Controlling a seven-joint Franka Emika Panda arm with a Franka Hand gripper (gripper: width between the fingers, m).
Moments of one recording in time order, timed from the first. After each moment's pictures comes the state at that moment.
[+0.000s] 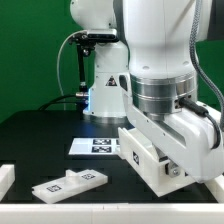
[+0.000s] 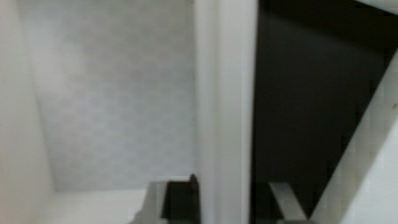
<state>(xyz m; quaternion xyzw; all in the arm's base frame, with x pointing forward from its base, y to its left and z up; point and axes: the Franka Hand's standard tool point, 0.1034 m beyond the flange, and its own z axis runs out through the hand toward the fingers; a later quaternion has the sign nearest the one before) 0.620 0.051 0.058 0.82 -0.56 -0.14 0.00</state>
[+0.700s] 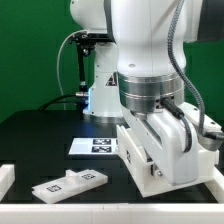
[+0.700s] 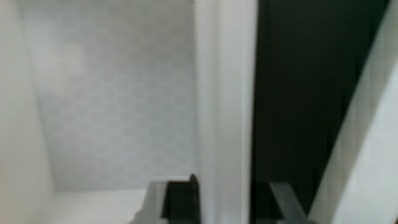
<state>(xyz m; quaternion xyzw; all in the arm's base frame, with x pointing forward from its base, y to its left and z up) 0.623 0.027 0.057 0.78 -0.62 -0.12 0.02</state>
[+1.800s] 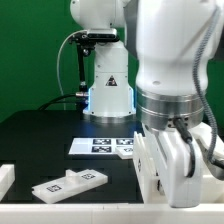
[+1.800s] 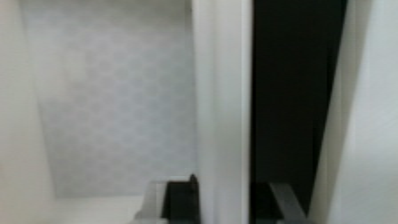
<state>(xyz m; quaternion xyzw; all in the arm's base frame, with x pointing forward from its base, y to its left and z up) 0.635 0.041 0.038 0.72 -0.68 -0.08 0.07</state>
